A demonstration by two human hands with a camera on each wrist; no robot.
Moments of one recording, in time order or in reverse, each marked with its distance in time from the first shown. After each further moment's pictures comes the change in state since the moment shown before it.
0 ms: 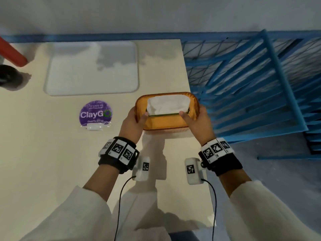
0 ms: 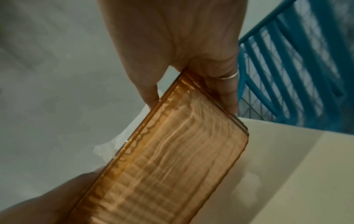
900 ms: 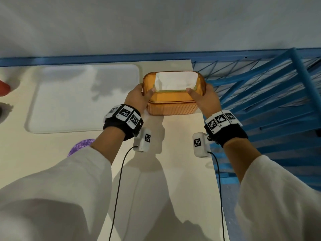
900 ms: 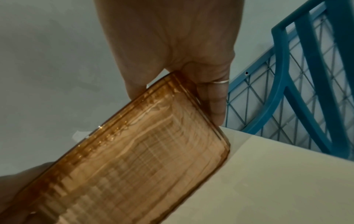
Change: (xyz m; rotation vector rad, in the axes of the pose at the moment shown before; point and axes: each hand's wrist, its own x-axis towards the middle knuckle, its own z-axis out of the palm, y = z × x) left_hand 0.229 0.056 -0.002 0.095 -0.012 0.031; right_hand 0.221 -0.054 0.038 -0.099 0.041 -0.055
